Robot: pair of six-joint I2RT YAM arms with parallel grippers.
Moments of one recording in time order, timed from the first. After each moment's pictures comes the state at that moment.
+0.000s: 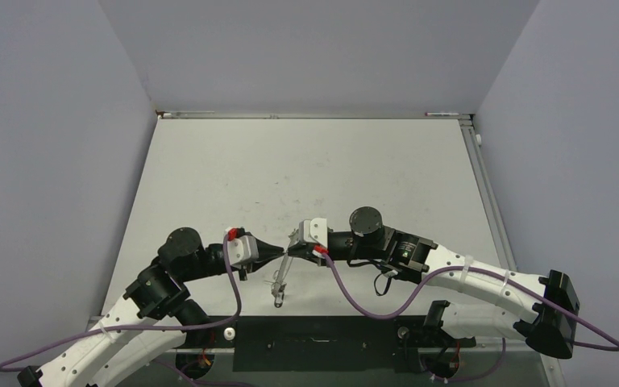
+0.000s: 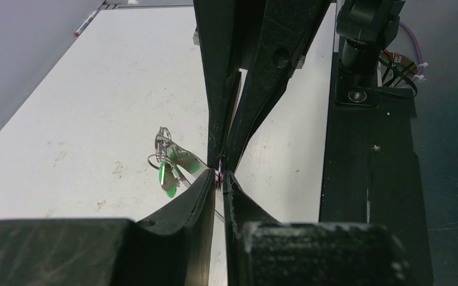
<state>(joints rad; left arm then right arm) -0.79 0.51 0.61 -0.23 0.50 0.20 1.07 1.10 0.83 0.00 -0.43 -0.36</state>
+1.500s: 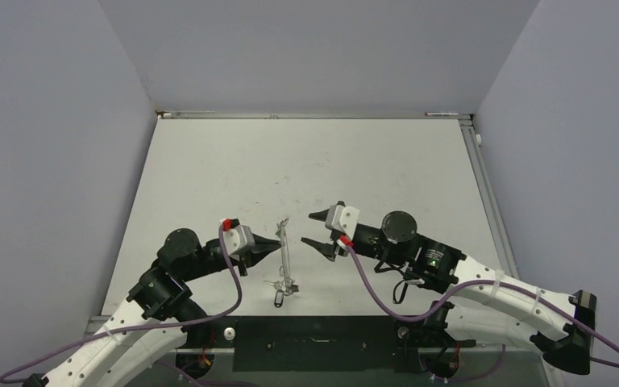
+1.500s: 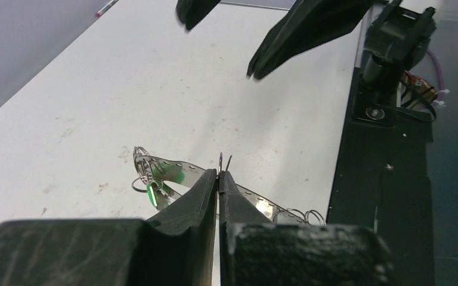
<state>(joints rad) -0.74 0.49 0.55 -0.17 0.47 0.11 1.07 0.96 0.82 0.02 -0.23 -0.33</state>
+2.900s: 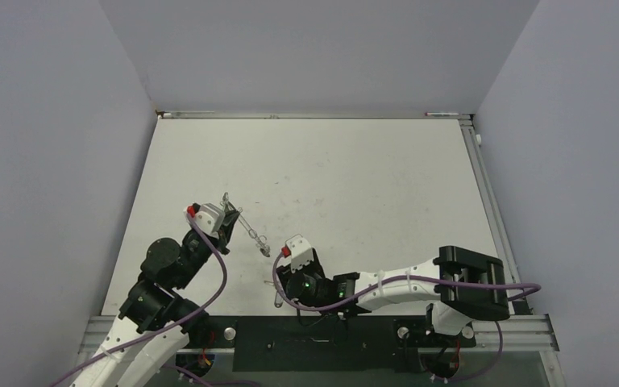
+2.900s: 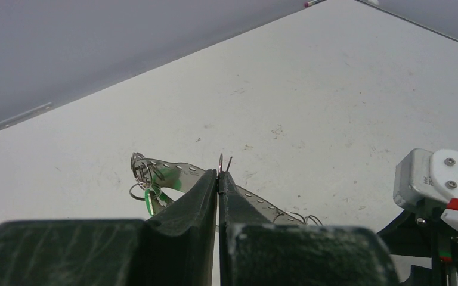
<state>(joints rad) -0.57 0.34 0.51 -0.19 -0.04 0.07 1.43 1.55 0.76 0.04 0.62 0.55</state>
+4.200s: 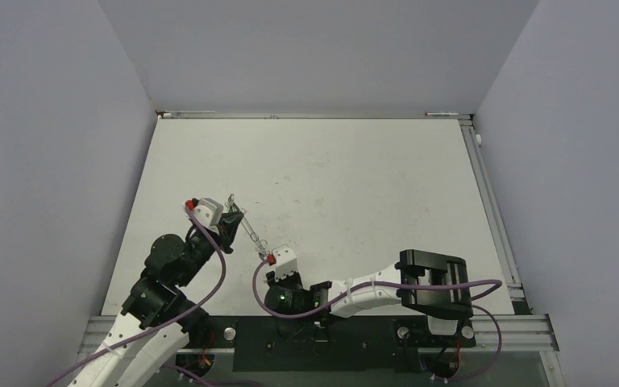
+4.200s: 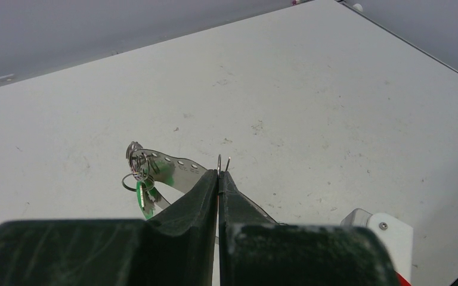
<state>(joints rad) -0.57 0.38 0.51 -0.19 -0.03 -0.07 1.50 1.78 0.92 0.03 0.66 0.79</state>
